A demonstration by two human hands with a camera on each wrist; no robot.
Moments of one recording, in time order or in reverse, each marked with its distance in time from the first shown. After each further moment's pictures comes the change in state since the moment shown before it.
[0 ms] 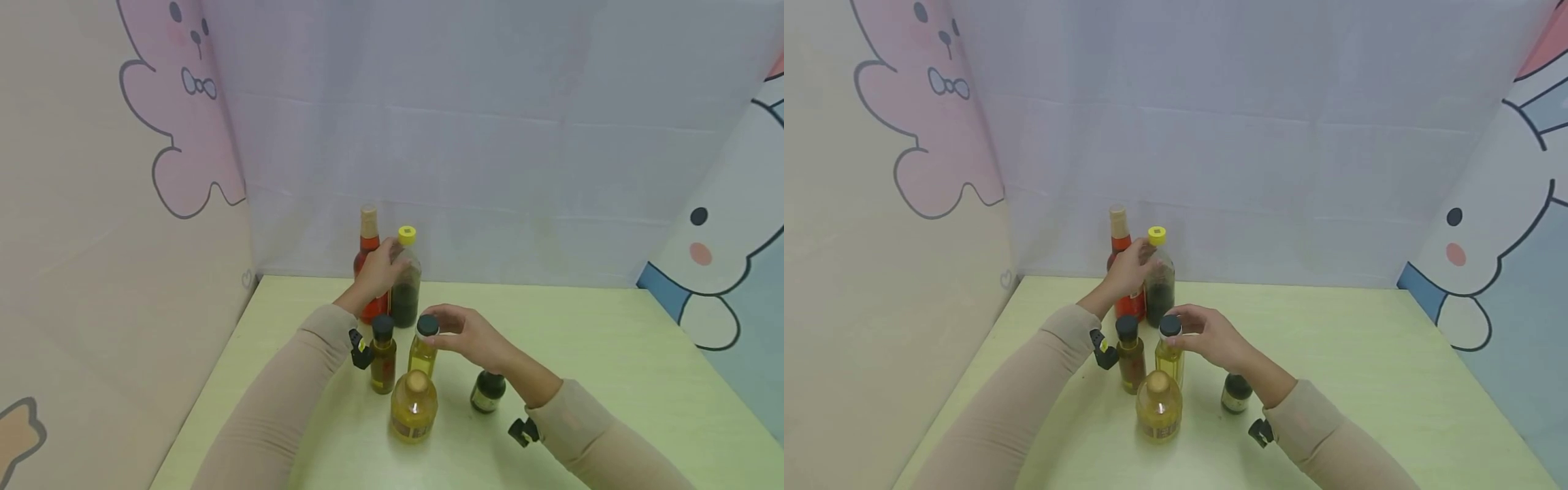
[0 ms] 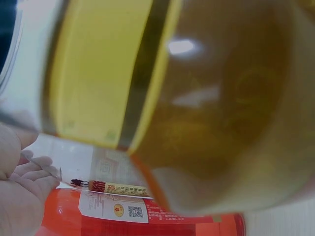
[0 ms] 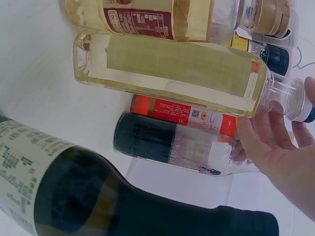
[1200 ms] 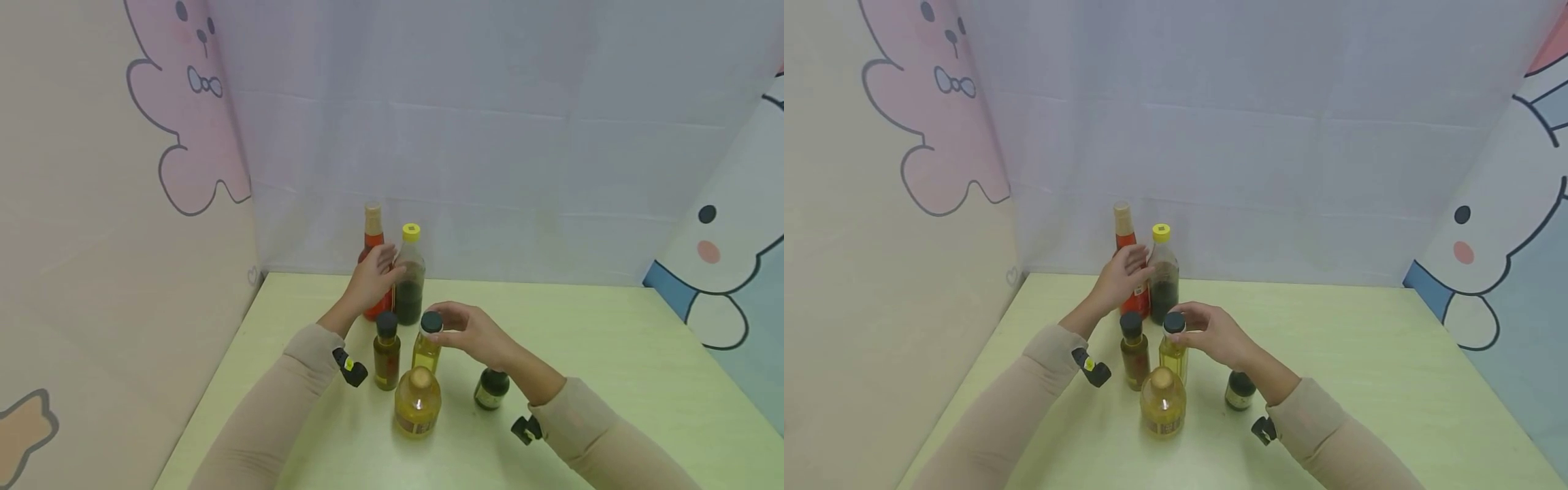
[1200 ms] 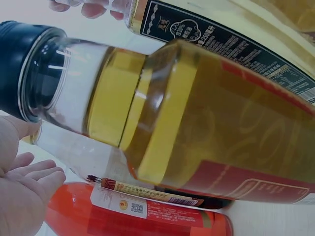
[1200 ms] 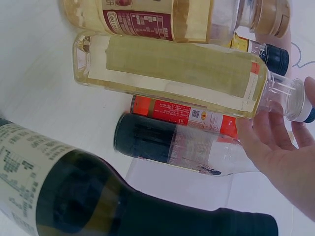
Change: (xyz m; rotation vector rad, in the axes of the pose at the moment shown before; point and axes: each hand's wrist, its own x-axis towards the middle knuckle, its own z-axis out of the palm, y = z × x) left_hand -0.031 -0.008 -0.013 -0.225 0.000 0.001; right_hand 0.001 -0.001 0.000 -0.025 0.008 0.009
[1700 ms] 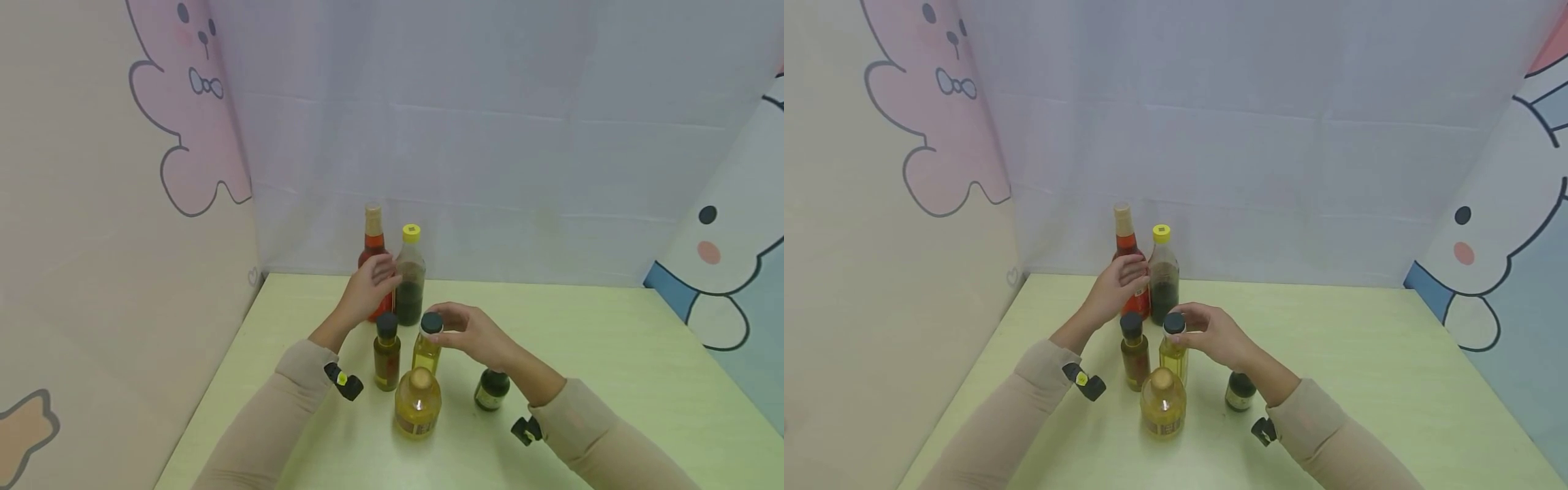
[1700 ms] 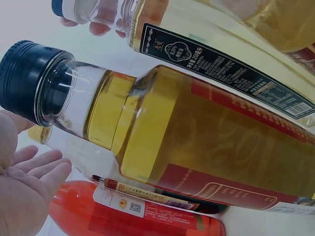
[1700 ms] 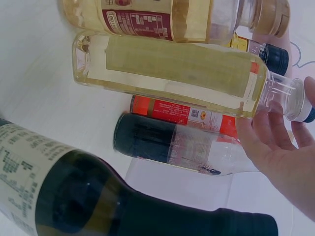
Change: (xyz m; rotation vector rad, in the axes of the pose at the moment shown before) left_hand -0.020 -0.010 -0.003 -0.094 -0.008 0.030; right_hand 0.000 0.001 0.001 0.003 0.000 0.003
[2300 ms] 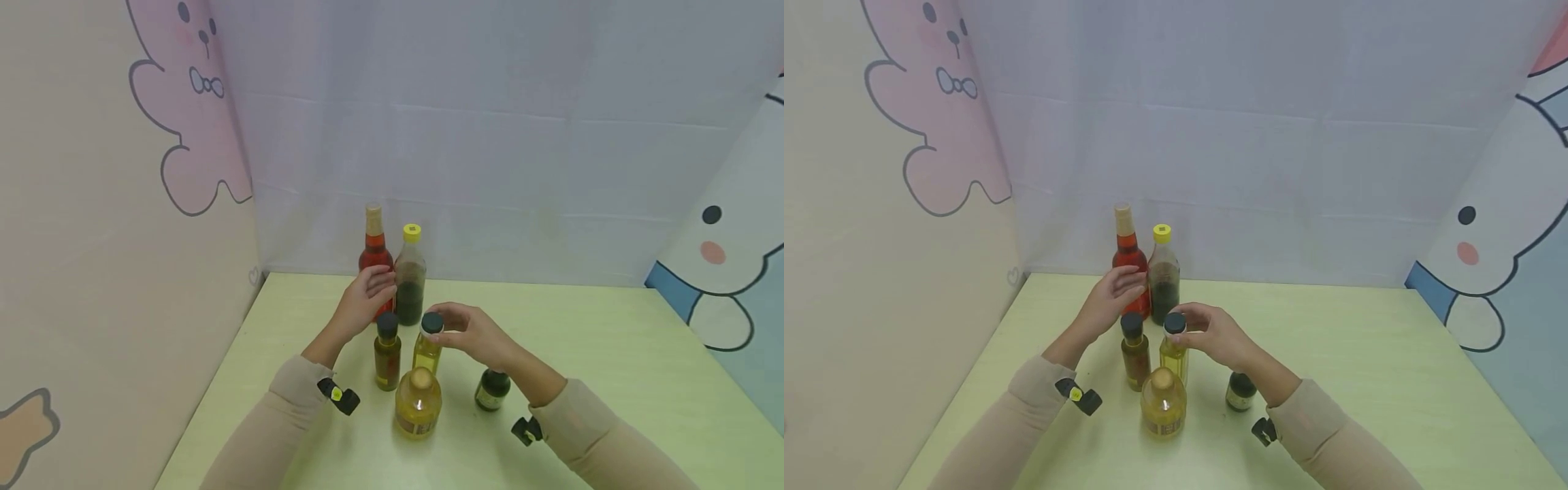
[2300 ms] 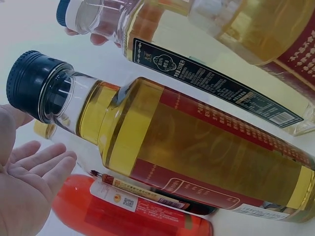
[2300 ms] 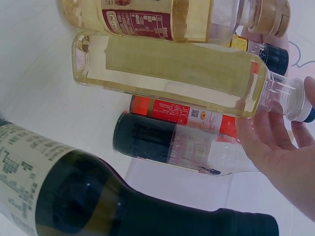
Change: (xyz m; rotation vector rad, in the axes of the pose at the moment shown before) left_hand -0.024 -0.006 -0.004 -0.056 -0.016 0.033; right_hand 0.002 0.000 0.002 0.001 -0.002 -0.001
